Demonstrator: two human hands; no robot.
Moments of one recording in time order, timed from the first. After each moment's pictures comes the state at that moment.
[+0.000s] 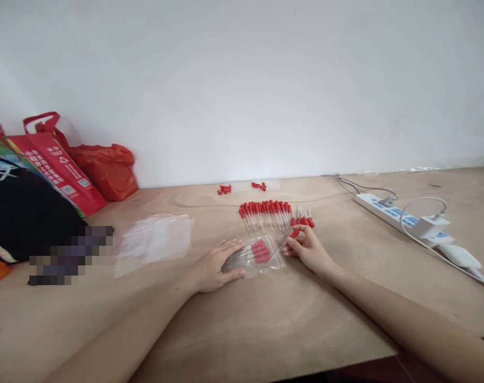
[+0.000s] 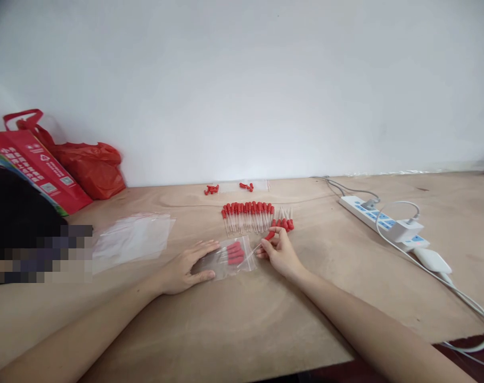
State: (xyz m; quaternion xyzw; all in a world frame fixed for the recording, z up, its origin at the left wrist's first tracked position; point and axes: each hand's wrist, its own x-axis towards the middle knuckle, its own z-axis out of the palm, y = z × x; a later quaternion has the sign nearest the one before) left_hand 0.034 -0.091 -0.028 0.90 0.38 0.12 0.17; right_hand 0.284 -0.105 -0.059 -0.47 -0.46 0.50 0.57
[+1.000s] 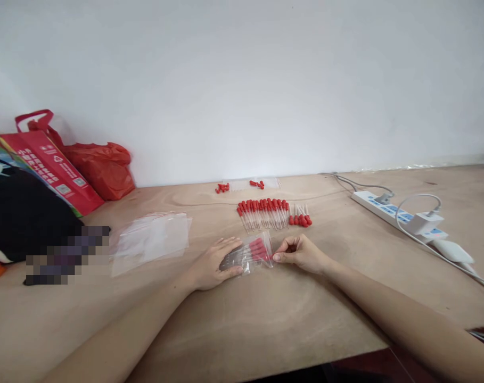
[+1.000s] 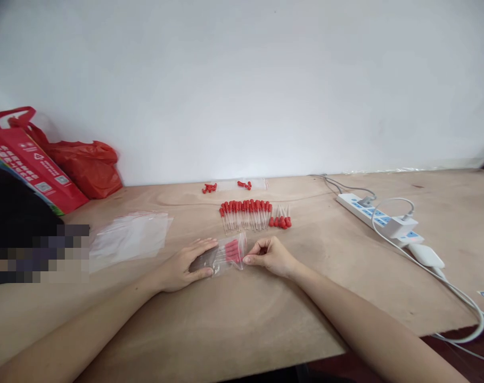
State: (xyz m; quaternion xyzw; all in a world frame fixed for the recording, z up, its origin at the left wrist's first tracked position) left_hand 0.036 -0.091 -0.029 0.90 0.39 0.11 0.16; right_hand 0.287 -0.108 -0.050 -0.46 -0.59 0.53 0.40
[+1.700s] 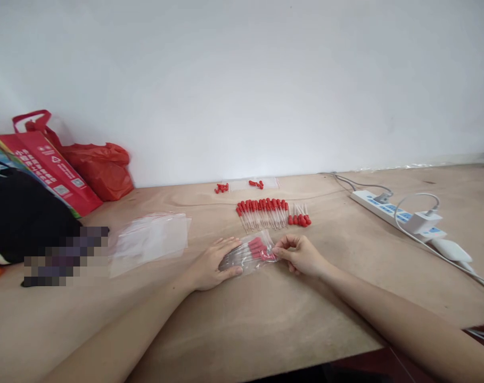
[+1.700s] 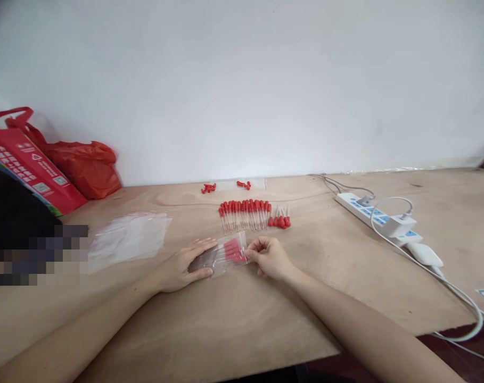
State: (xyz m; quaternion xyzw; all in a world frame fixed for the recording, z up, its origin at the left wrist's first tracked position) left_hand 0.036 -0.089 -0.031 0.90 0.38 0.11 0.15; right_hand 0.273 -0.120 -0.037 -0.58 -0.54 0.48 0.38
